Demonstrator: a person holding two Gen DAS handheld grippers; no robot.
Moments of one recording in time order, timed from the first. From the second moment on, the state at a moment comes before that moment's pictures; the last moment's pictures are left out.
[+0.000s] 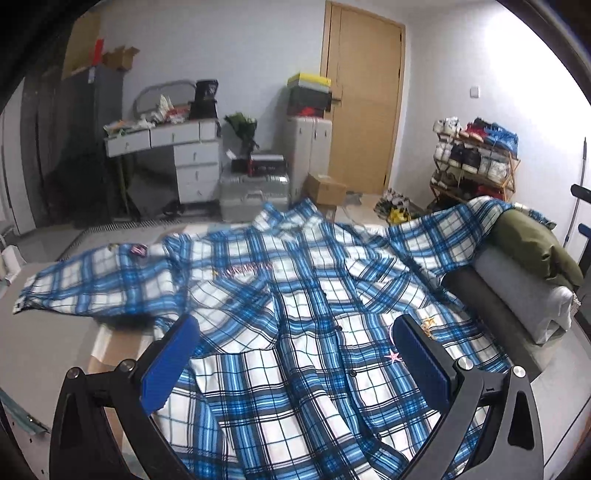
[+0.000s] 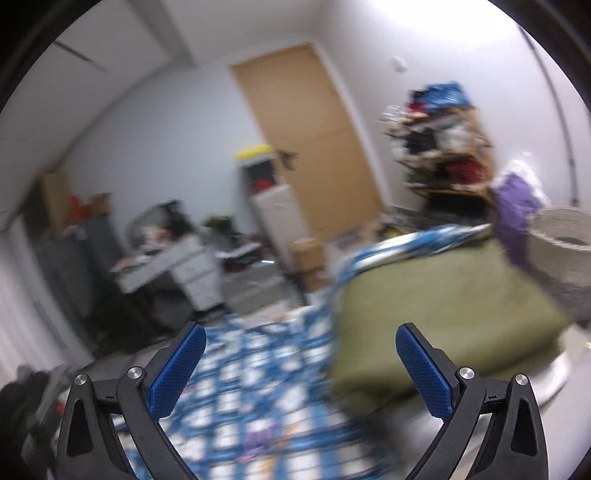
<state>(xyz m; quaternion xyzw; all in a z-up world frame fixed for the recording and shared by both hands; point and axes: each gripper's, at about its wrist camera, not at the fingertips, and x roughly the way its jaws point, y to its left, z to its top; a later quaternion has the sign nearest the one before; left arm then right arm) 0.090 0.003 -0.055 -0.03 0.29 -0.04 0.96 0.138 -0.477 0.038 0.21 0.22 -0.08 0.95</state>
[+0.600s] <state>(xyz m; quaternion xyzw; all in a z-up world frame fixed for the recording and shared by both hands) 0.125 0.021 -0.072 -0.04 0.34 -0.03 0.94 0.282 -0.622 0.021 0.25 0.34 -0.25 0.87</state>
